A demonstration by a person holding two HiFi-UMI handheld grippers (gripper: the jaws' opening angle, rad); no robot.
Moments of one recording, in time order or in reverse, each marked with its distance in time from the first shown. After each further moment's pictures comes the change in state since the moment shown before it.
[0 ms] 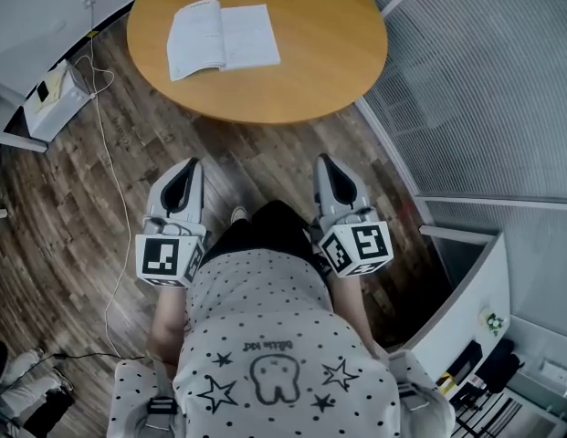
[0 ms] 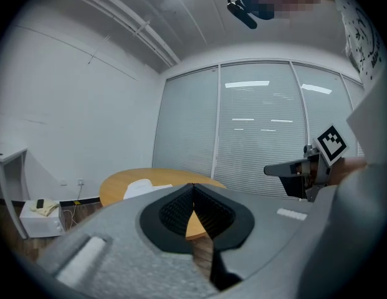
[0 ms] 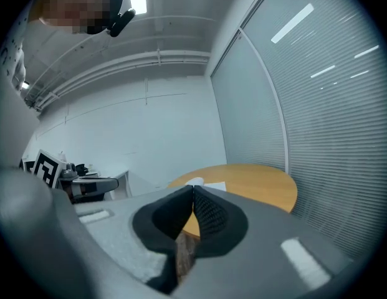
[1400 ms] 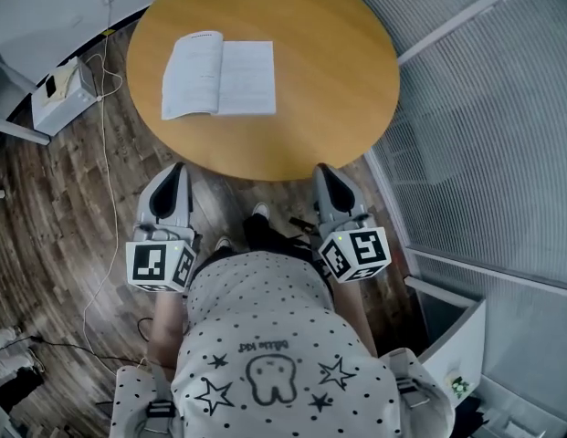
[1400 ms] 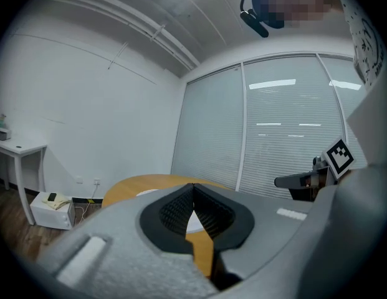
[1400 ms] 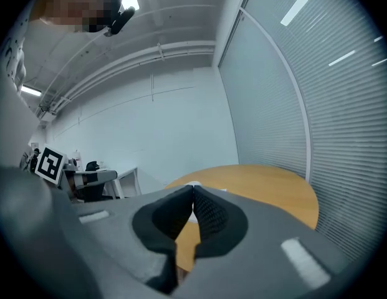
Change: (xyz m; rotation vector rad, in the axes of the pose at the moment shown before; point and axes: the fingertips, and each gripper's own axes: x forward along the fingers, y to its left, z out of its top) left arm 0.131 0.033 0.027 -0.071 -0.057 0.220; right arm 0.129 -0.110 0.034 -0.031 0.048 0.161
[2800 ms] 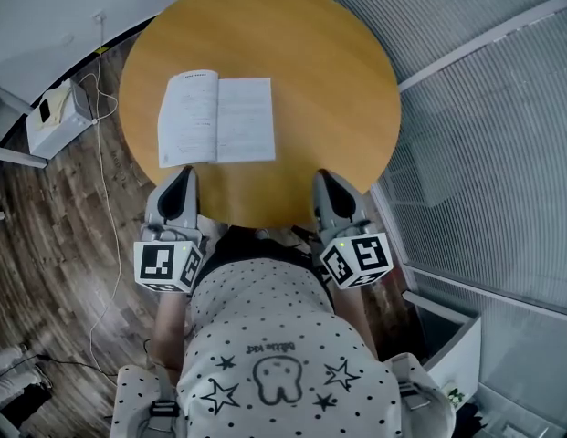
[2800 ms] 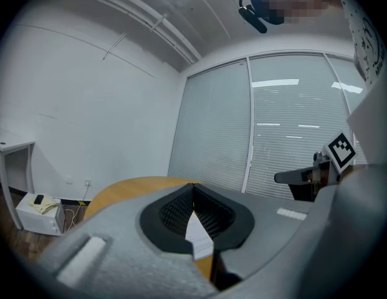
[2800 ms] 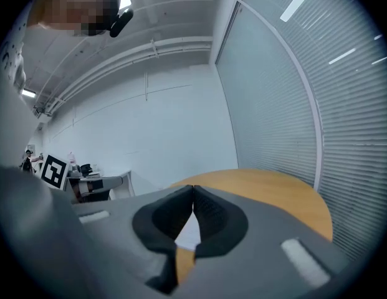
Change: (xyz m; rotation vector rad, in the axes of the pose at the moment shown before) left arm 0.130 0.039 0.018 -0.013 0.014 -0.033; right arm 0.111 -0.044 0.050 0.012 -0.003 -0.006
